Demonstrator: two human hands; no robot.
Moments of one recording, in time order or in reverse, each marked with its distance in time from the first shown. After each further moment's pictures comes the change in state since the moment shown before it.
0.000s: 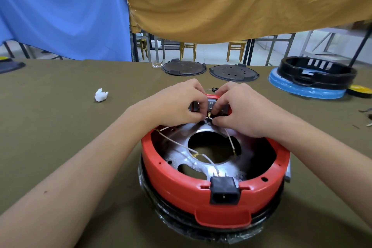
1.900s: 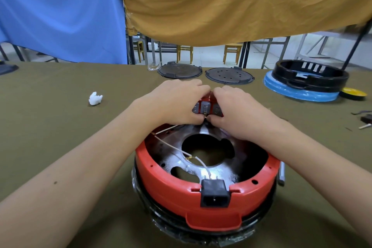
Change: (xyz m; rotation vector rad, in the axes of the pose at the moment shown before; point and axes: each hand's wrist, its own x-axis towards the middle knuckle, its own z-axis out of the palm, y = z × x) left_hand 0.023 0.002 0.001 0.487 0.092 0.059; right_hand 0.005 -0.007 0.002 -0.223 0.070 0.013
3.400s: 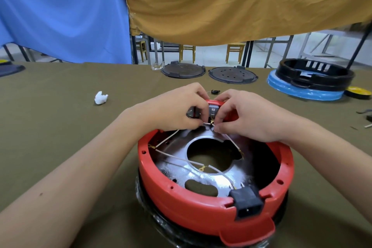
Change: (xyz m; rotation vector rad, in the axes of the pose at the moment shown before) left_hand -0.029 0.001 -0.008 -0.505 -0.091 0.028; right_hand -0.016 0.013 -0.013 0.354 -0.173 -0.071
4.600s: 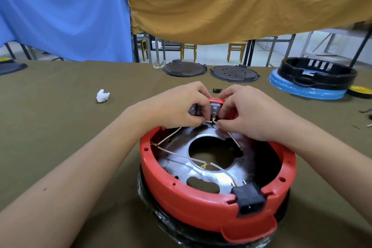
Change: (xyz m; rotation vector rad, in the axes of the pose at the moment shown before) left_hand 0.002 -0.004 0.002 0.012 0.001 0.007; right_hand 0.003 0.000 0.006 -0.151 0.110 0.056
